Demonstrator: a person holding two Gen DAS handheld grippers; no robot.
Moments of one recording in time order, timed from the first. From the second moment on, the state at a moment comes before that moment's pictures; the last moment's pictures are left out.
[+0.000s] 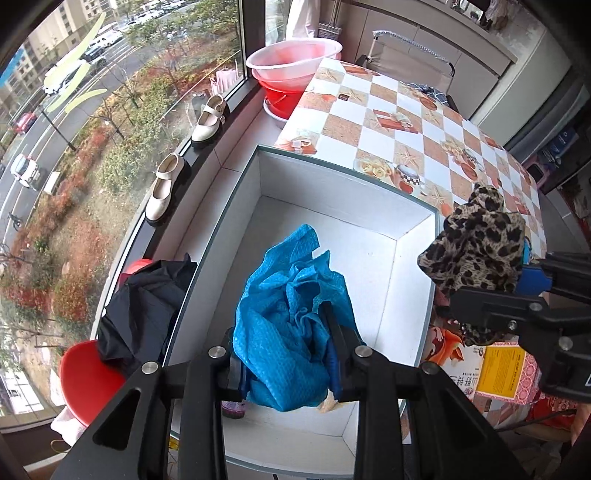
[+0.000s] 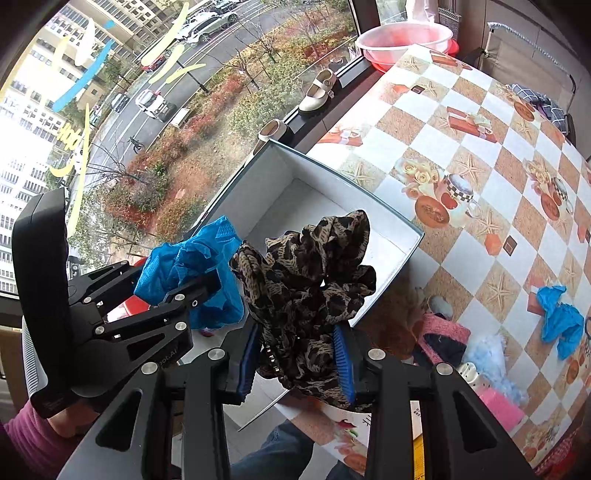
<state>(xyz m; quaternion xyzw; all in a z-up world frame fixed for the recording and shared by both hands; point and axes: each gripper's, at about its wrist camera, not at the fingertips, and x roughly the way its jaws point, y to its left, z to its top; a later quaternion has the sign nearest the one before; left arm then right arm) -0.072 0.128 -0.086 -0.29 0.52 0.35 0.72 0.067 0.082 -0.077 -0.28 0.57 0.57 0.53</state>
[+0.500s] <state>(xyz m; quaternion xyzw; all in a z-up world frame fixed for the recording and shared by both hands) -0.056 0.140 -0.096 -0.30 0.53 0.36 0.71 0.066 0.103 -0.092 -0.29 0.57 0.56 0.53</state>
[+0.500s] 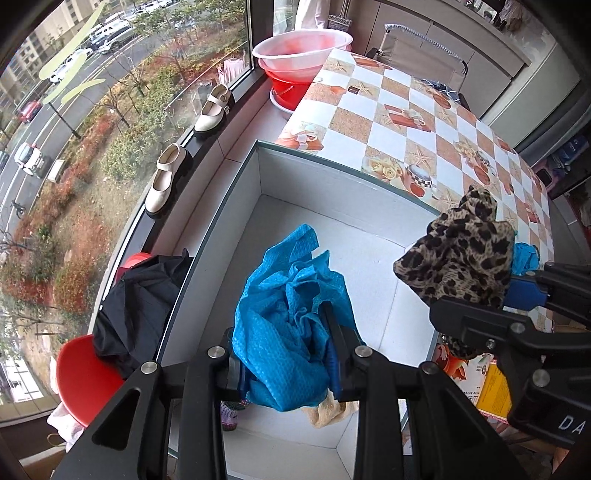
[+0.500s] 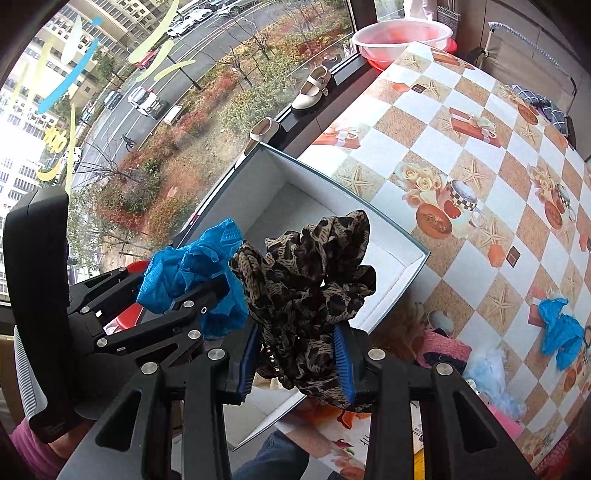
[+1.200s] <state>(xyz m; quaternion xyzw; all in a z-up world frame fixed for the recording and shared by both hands) -0.045 0.153 -0.112 -0.31 0.55 0.35 0.69 0.073 0.124 -0.115 -0.31 0.58 0.54 0.53</state>
